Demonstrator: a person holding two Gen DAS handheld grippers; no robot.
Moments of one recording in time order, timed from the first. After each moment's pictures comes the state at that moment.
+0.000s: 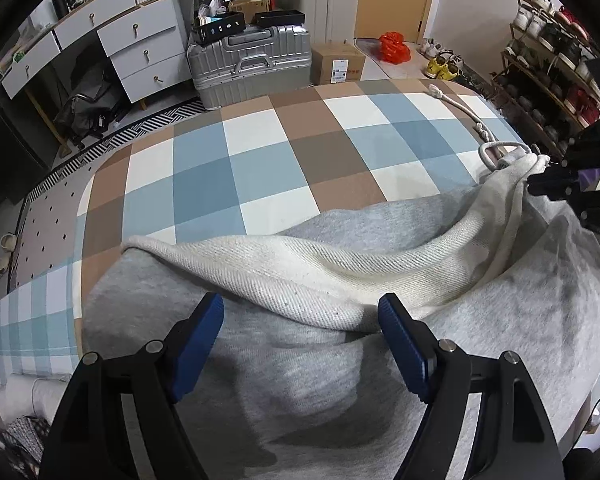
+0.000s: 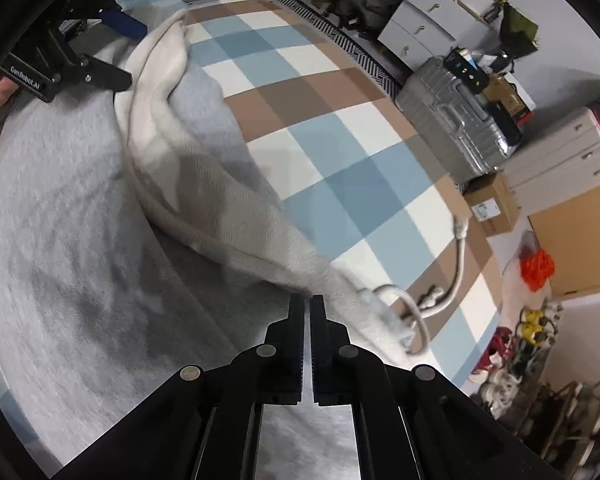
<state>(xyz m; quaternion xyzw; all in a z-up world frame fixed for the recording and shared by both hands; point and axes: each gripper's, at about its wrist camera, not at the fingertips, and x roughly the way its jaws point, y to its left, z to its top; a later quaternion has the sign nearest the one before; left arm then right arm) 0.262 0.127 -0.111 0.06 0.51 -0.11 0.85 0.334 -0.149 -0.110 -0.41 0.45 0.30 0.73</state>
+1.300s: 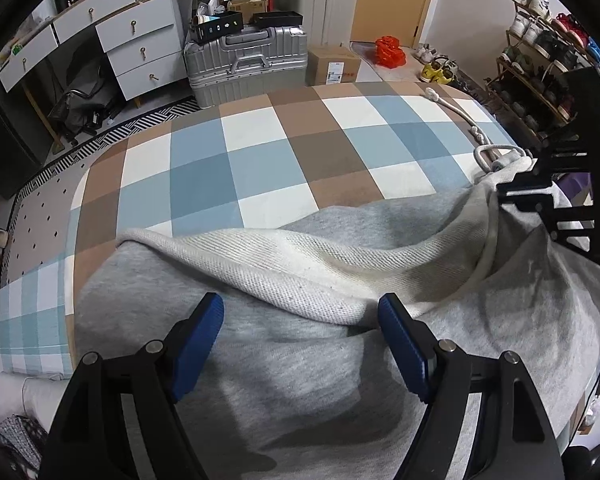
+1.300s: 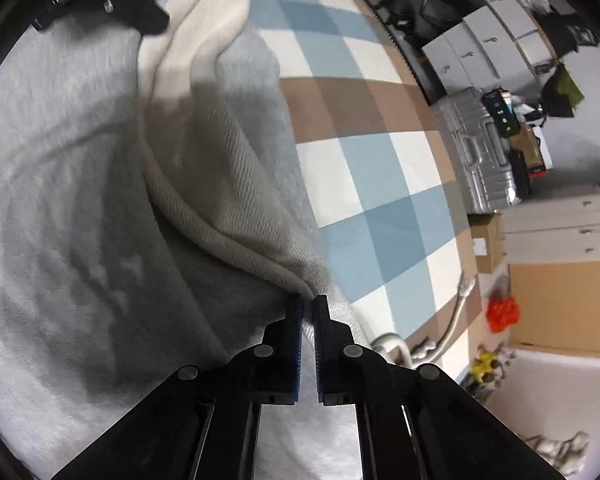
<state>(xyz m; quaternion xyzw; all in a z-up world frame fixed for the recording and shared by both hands) 0.257 0.133 -0.112 0.04 0.50 -0.12 0.86 0.337 -0.103 -0.141 -0.53 0.41 0.29 0.68</state>
